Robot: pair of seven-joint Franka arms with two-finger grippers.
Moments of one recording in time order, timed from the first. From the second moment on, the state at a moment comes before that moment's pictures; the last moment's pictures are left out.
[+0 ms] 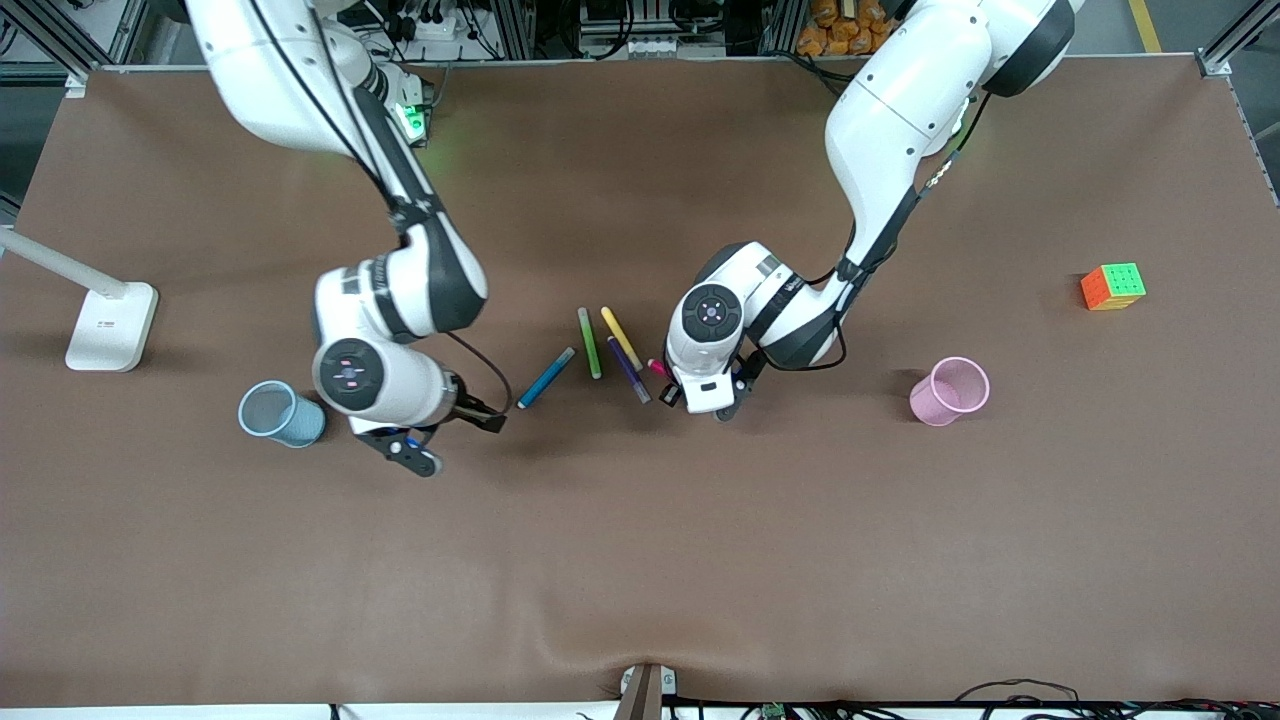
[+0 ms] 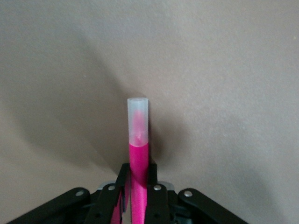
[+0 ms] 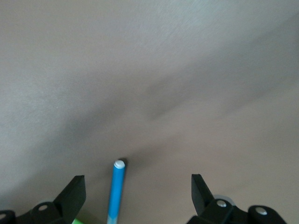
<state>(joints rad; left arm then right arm) -0.47 0.82 -0.28 -1.54 0.15 2.29 -1.77 0.55 0.62 -0.18 -1.59 0.23 2.04 0.80</state>
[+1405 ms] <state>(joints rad) -0.34 0.58 -0.23 -1.53 0.37 1.85 -1.73 0.64 0.73 -0.18 -1.64 0.27 2.21 0.92</state>
